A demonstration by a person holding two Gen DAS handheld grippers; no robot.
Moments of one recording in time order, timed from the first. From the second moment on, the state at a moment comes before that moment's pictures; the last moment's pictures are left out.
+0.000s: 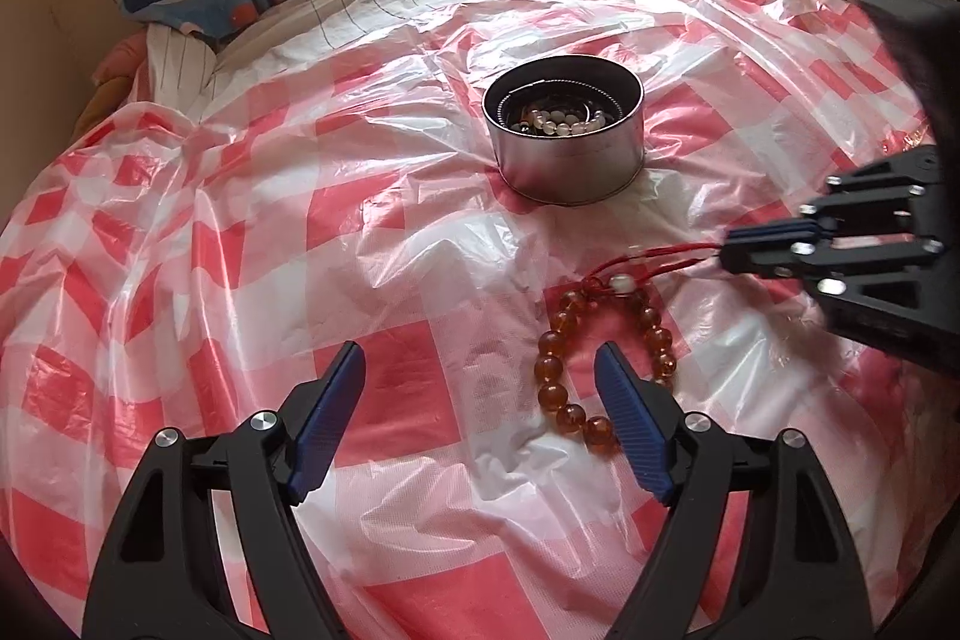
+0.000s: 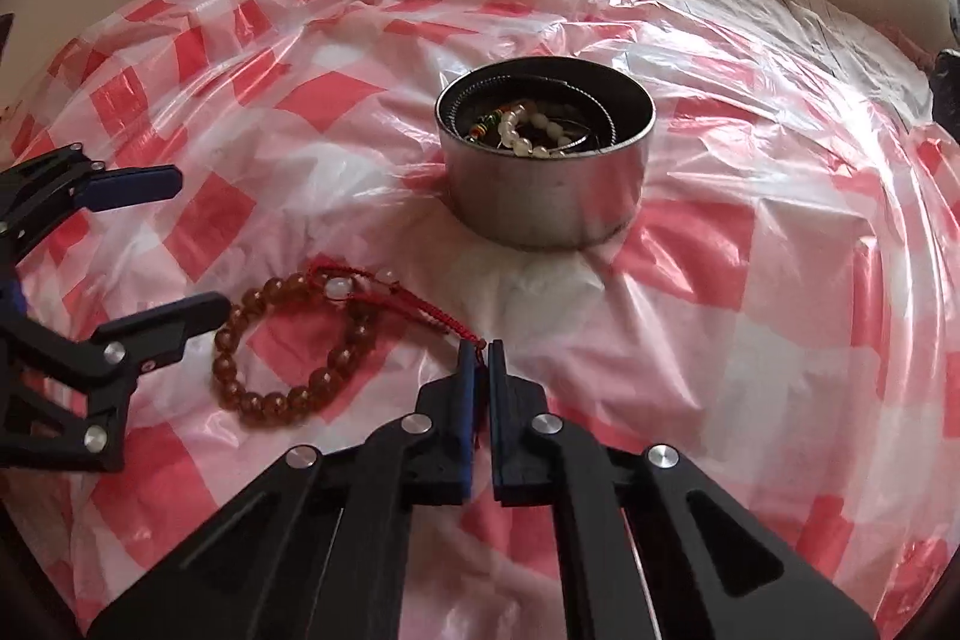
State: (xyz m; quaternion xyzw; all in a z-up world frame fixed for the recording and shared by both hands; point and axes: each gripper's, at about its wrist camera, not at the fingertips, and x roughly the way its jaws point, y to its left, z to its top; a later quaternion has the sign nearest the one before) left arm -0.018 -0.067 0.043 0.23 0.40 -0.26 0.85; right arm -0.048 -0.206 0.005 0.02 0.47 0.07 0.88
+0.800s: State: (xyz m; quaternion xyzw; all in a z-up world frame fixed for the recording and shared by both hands) left arm -0.026 -0.097 0.012 0.29 0.41 -0.28 0.82; right arm -0.099 -0.203 0.002 0.00 0.47 0.06 0.88
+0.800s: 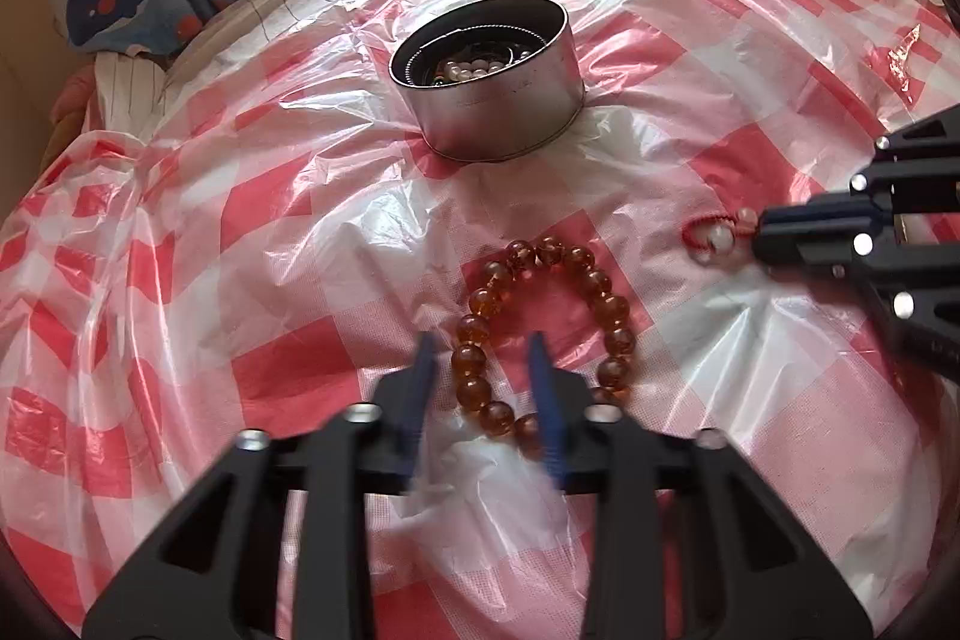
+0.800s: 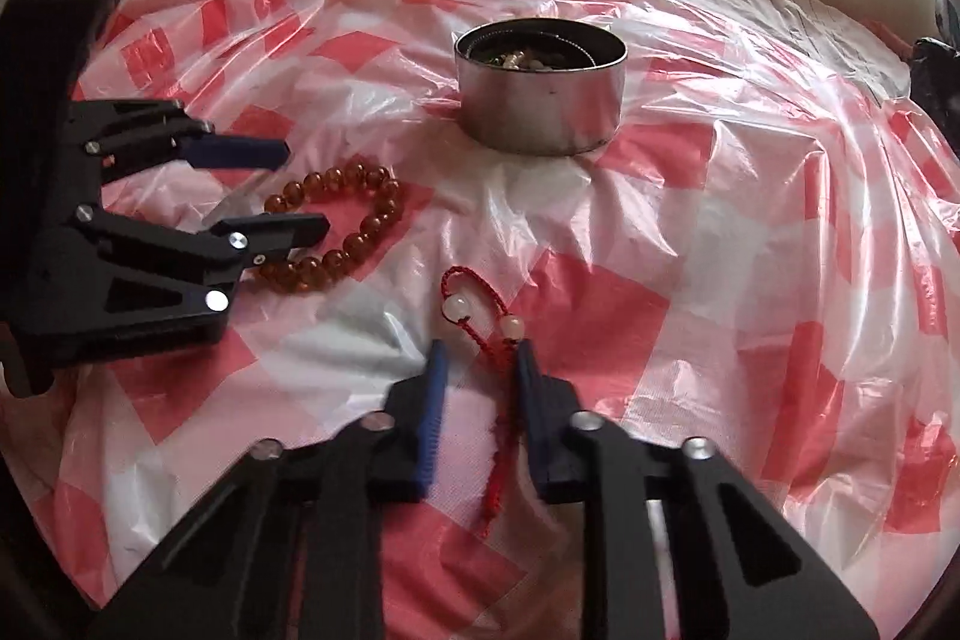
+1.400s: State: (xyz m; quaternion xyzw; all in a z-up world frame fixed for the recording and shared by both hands) left arm -0.017 -0.078 0.014 0.23 0.43 -0.28 0.83; right arm -0.095 -0.207 0.004 0.02 0.45 0.03 0.89
